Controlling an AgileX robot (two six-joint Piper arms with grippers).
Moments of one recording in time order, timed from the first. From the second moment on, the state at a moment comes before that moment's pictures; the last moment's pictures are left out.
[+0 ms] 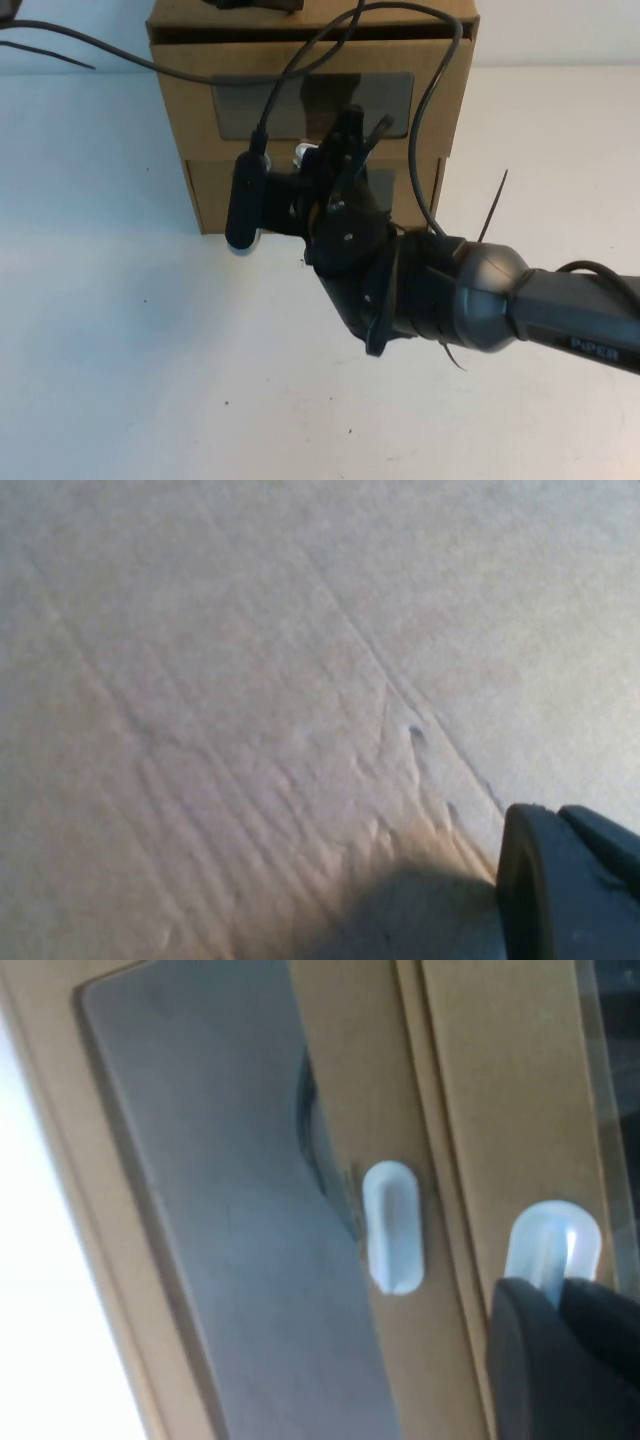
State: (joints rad) right arm 0.91 1.98 -1.45 -1.63 0.66 0.70; left arm -0.27 2.11 -2.39 -0.59 1.20 0.27
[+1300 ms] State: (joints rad) right arm 1.25 1.75 -1.17 -1.35 0.88 0.70; left arm -0.27 2.11 -2.39 -0.59 1.20 0.24
